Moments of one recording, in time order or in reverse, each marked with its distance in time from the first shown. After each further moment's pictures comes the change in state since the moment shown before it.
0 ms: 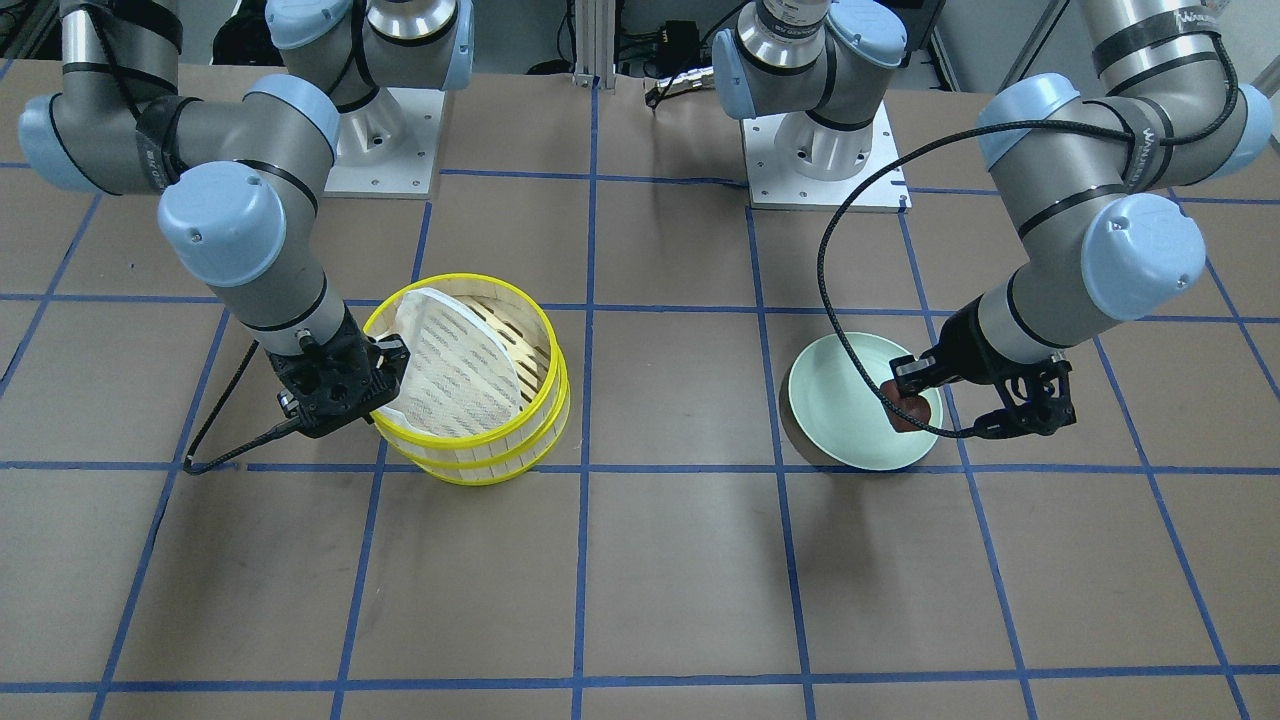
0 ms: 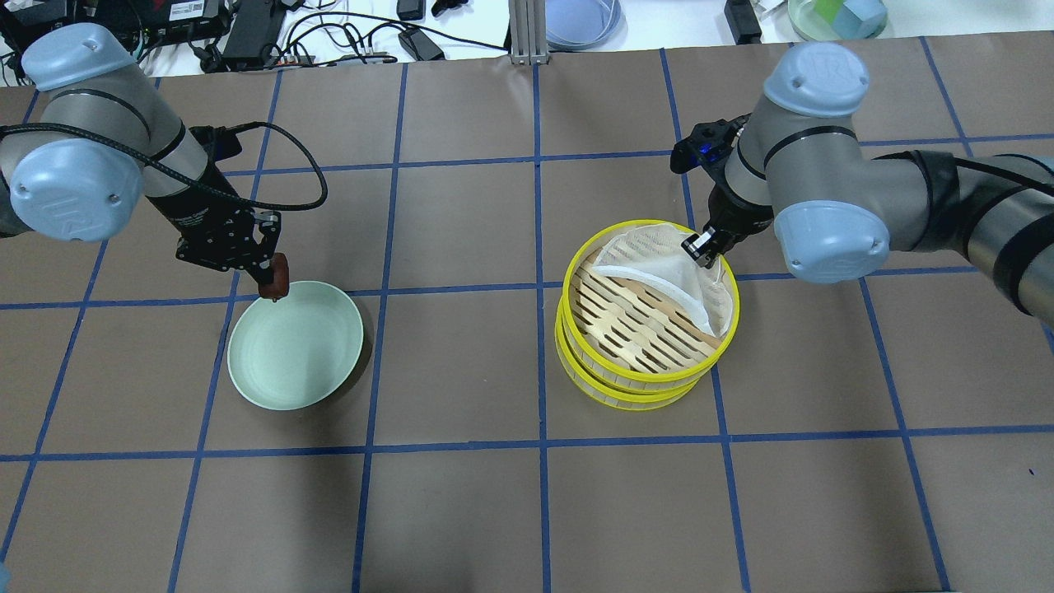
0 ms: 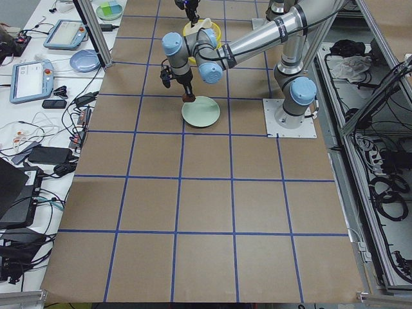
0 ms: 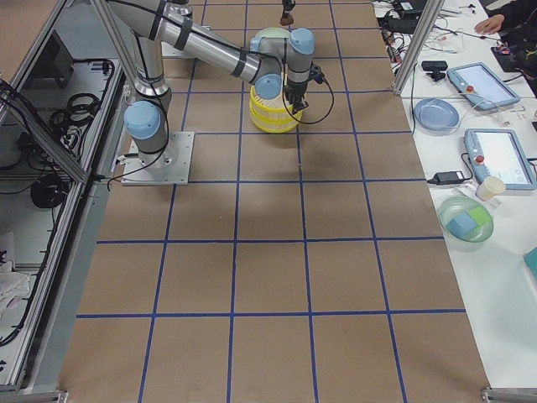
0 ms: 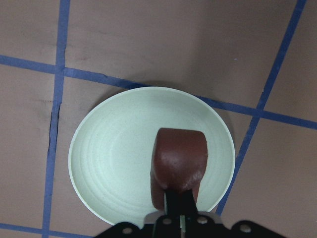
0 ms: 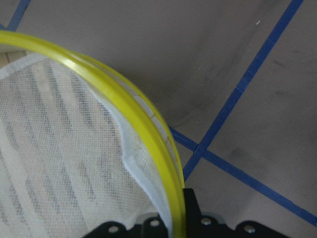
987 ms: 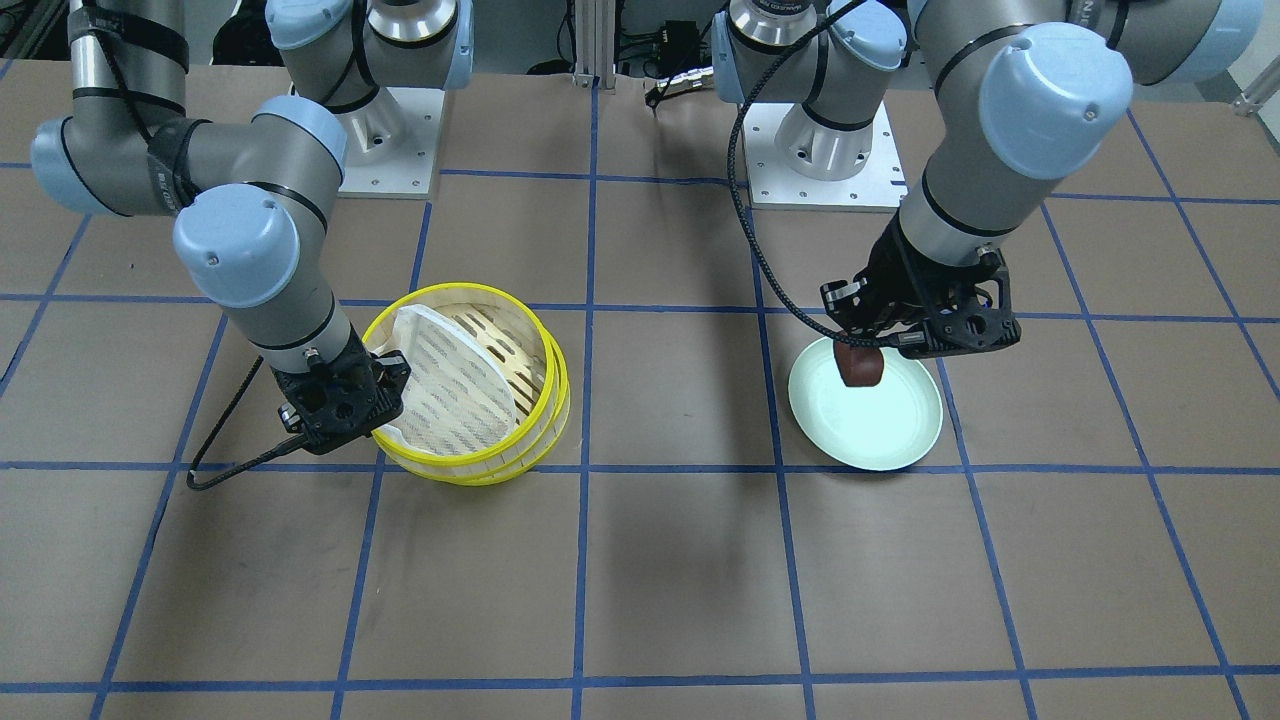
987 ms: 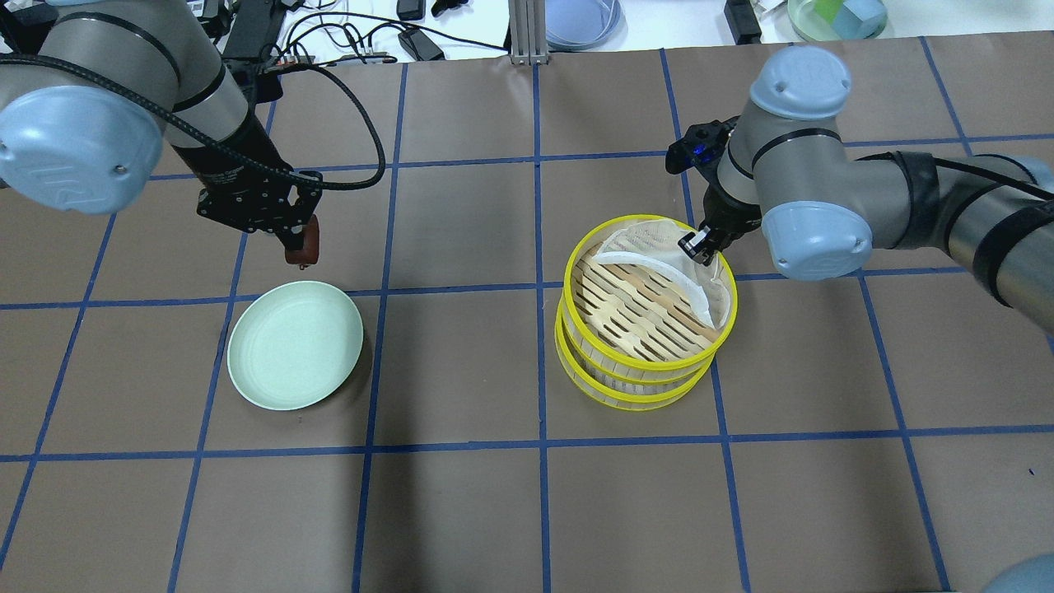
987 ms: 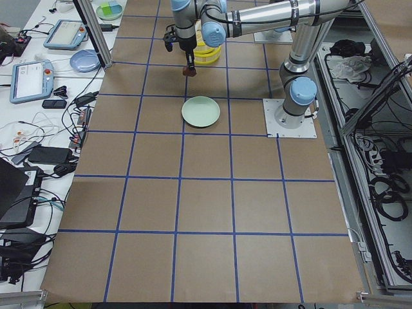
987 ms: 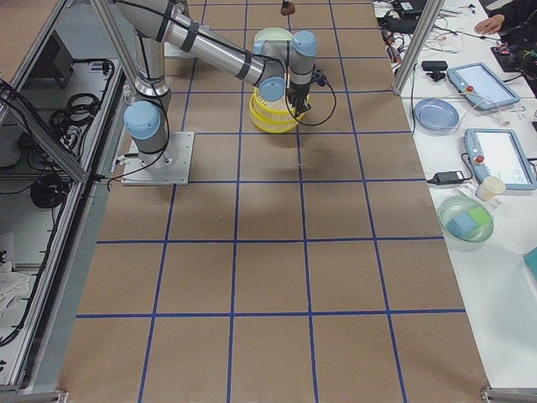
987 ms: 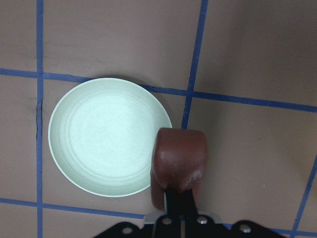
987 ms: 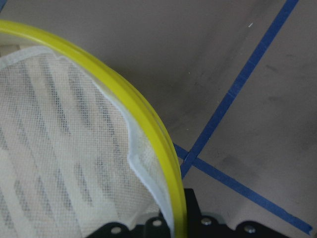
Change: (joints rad) left arm -0.209 0.107 0.113 -0.118 0.050 -0.117; right arm 0.010 0.037 -0.011 -0.028 -0.039 0.009
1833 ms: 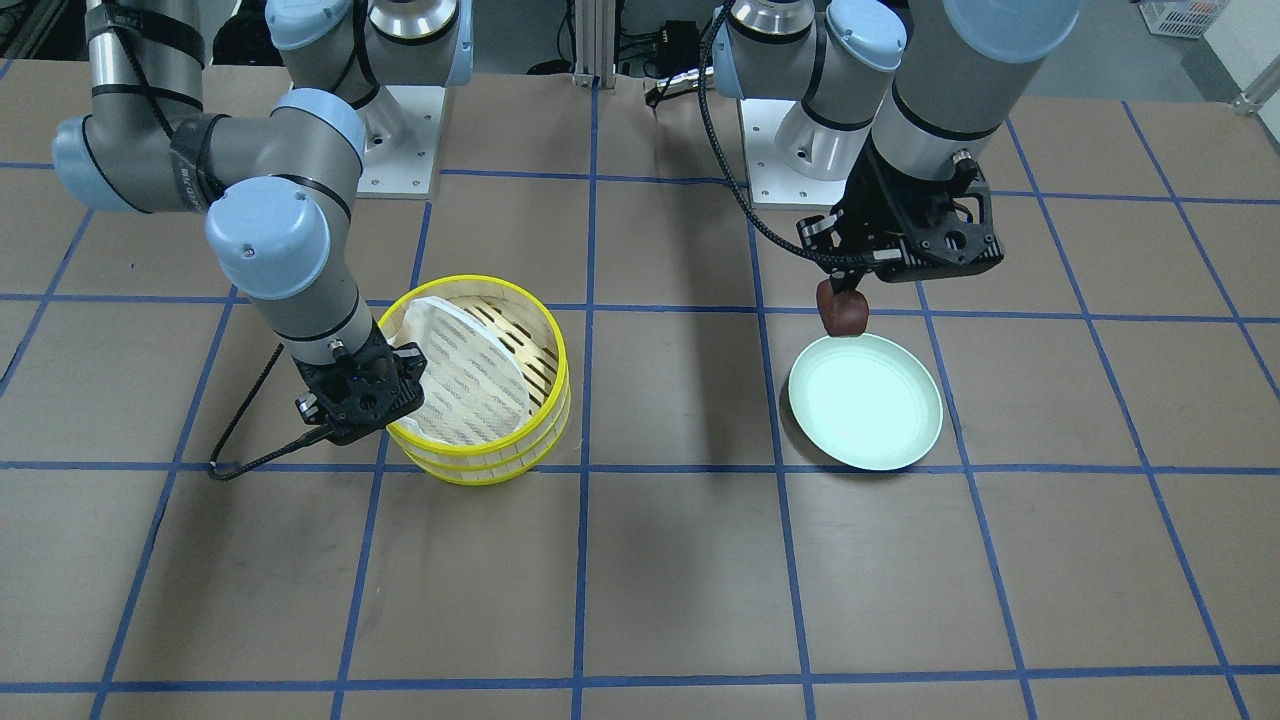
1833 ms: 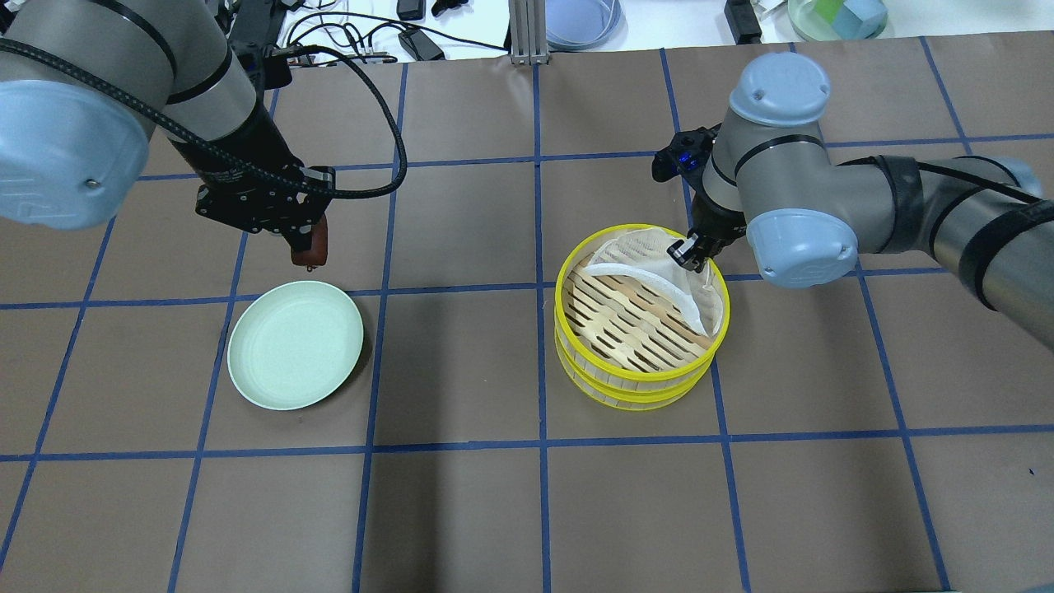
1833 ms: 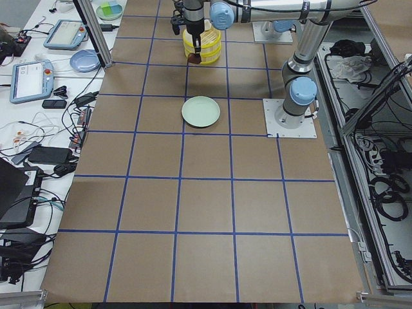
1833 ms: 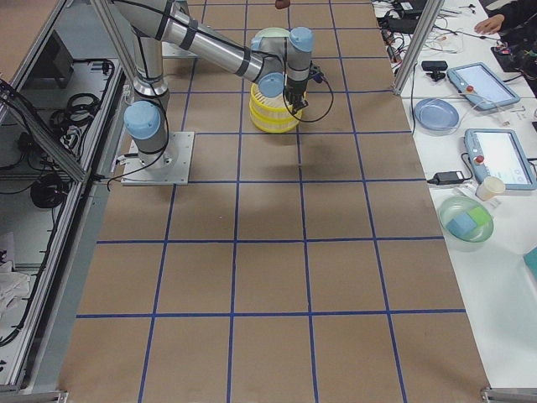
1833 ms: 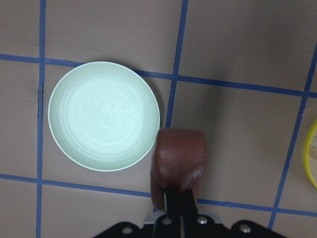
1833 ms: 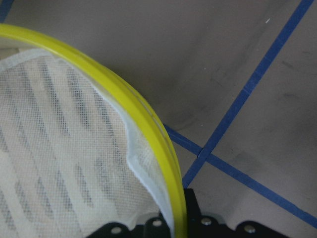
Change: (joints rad) left arm -0.042 0.092 0.013 -0.076 0.008 -0.045; right arm 0.037 -0.005 0.006 0.008 -0.027 0.025
